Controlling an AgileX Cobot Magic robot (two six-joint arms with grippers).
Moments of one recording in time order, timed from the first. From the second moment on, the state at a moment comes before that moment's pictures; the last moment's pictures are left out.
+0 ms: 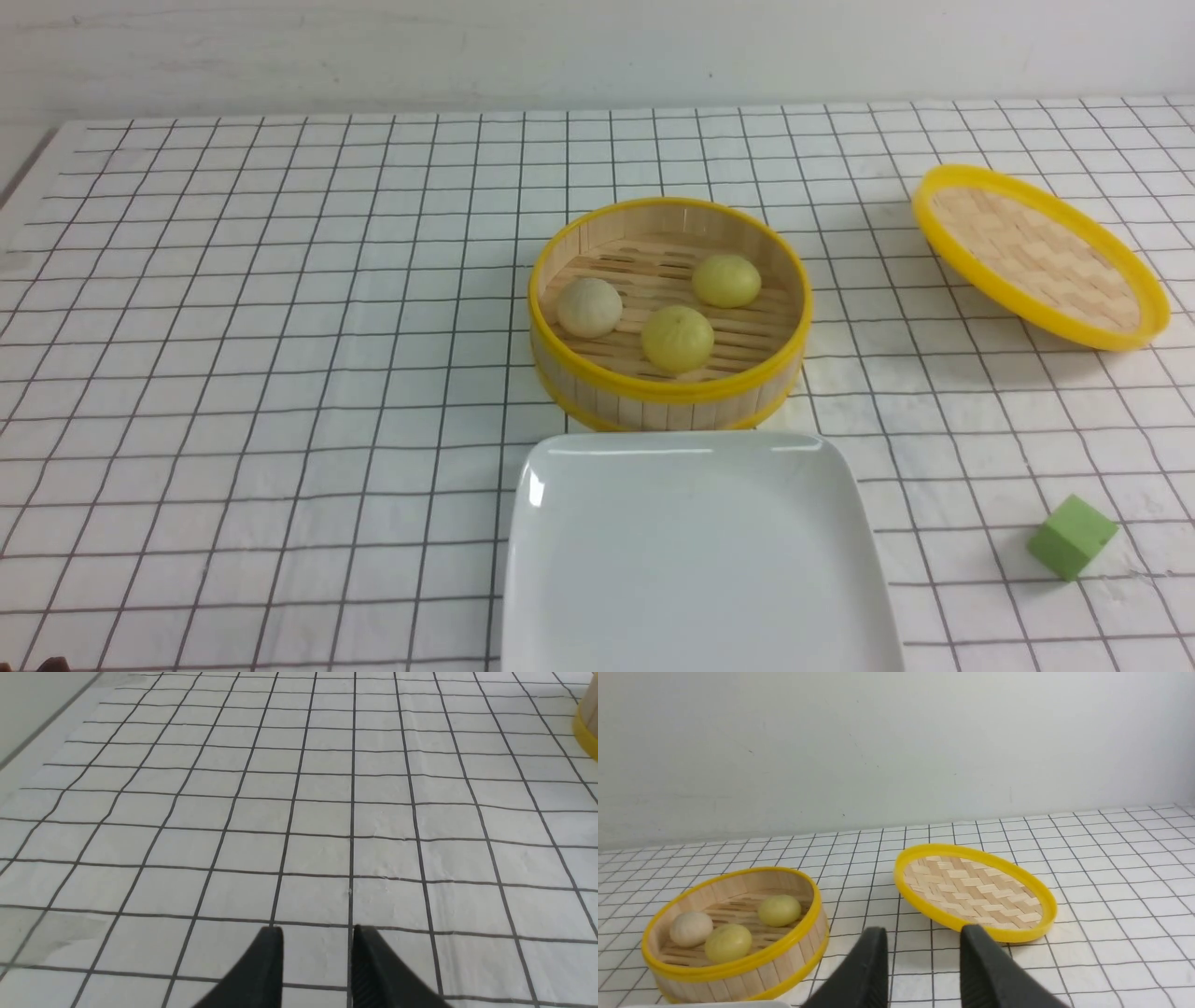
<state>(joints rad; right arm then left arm) -0.01 -0.02 -0.46 0.17 0.61 0.03 0.02 -0.01 0.02 0.11 0.39 -0.10</state>
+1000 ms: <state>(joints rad) -0.01 -0.02 -0.46 0.31 0.63 0.02 0.02 -0.01 0.03 -0.29 0.24 -0.33</state>
